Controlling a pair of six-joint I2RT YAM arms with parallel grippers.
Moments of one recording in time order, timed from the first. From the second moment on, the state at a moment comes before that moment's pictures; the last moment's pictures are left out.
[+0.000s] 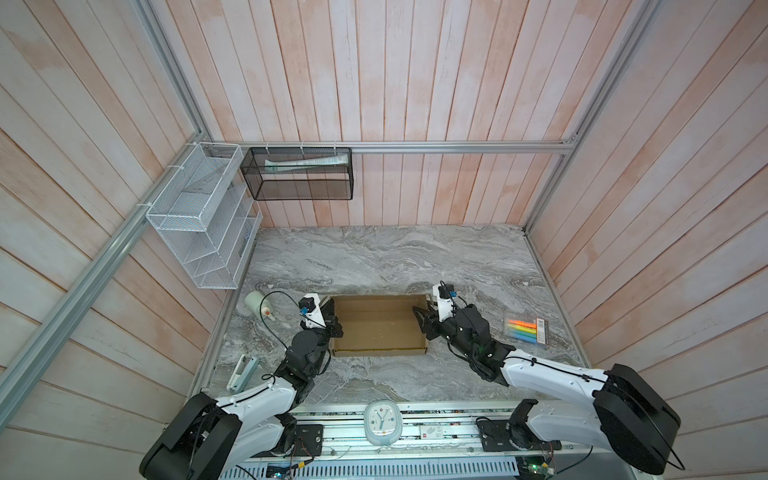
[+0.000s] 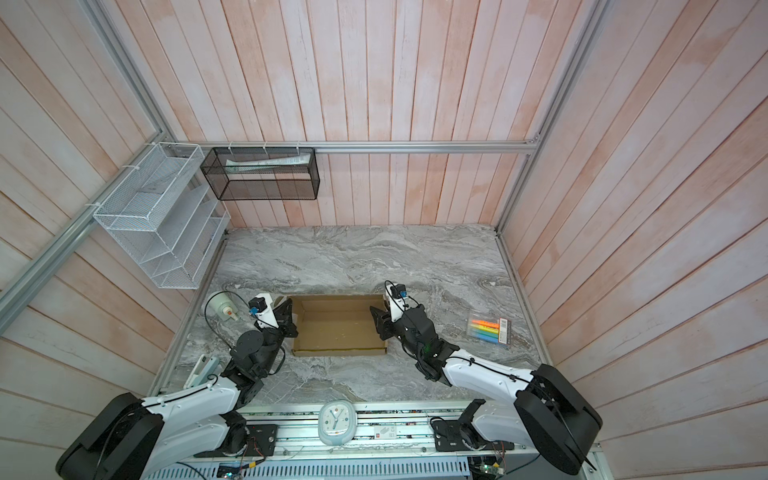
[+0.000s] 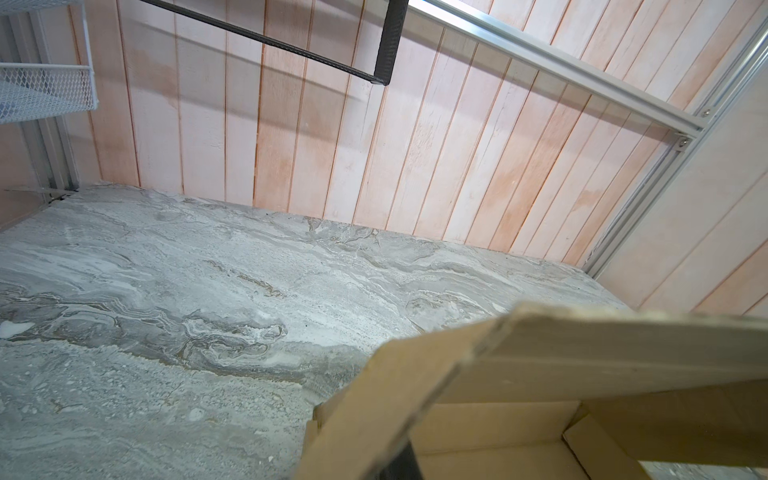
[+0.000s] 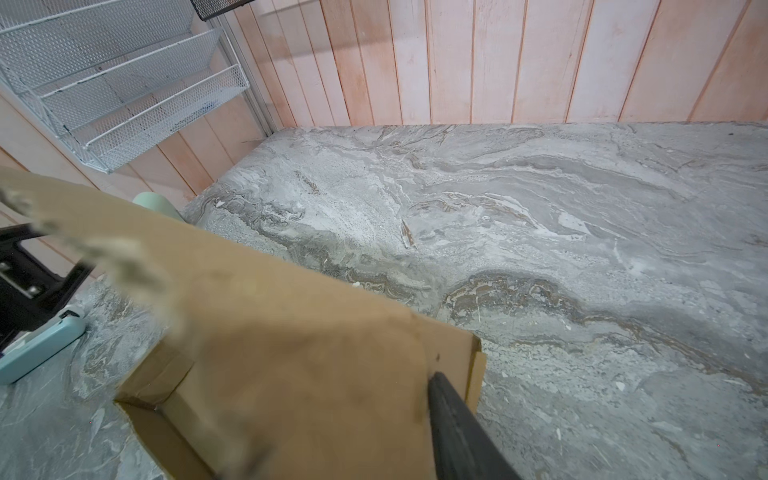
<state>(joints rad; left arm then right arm) -0.52 1.11 0.15 0.92 -0.32 -0.28 0.78 1.20 0.44 0.49 0.11 0.31</state>
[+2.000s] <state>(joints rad) -0.57 1.10 0.13 0.94 -0.32 -0.29 0.74 1.44 1.05 0.07 0.02 0.10</state>
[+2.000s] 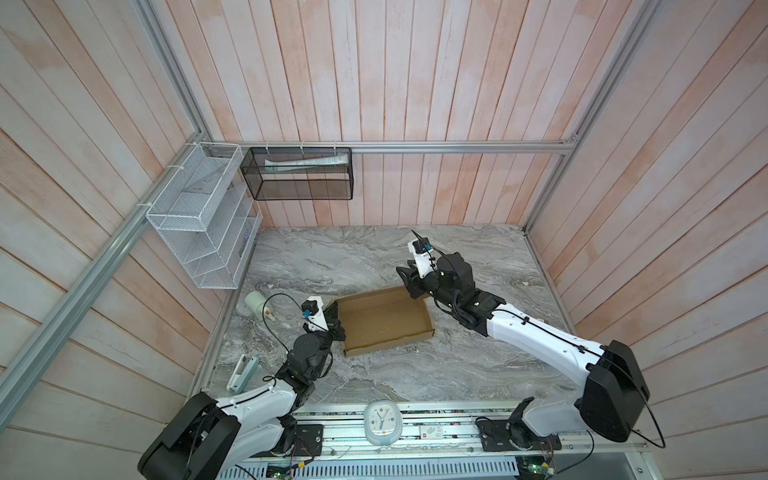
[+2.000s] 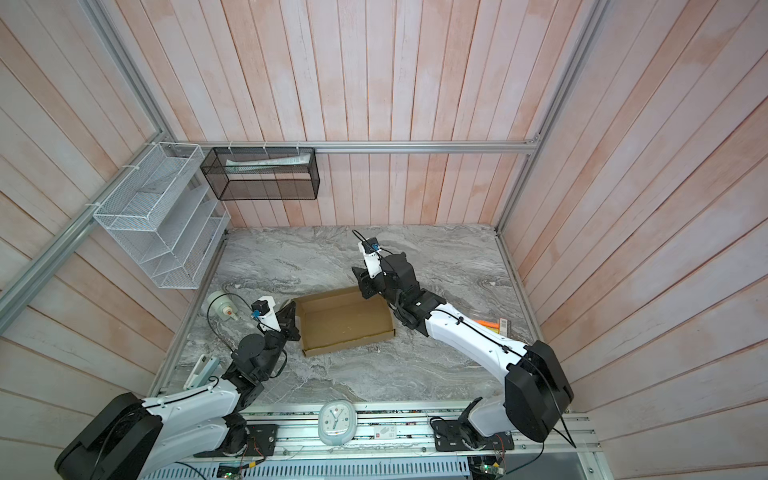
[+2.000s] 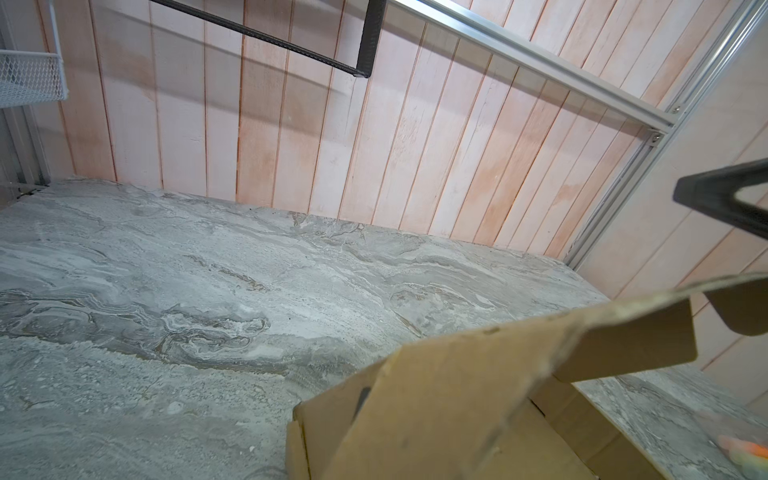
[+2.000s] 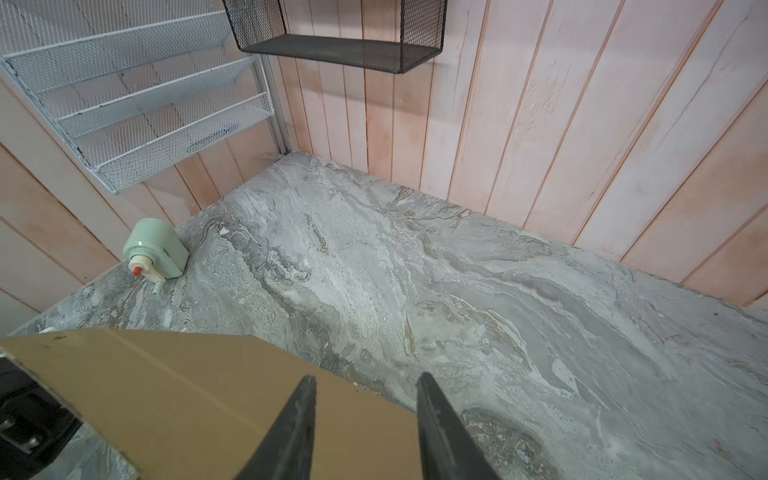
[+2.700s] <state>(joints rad) -0.58 1.08 0.08 0.88 -0.31 -0.34 0.74 1.50 1.05 0.05 -0.05 0.13</state>
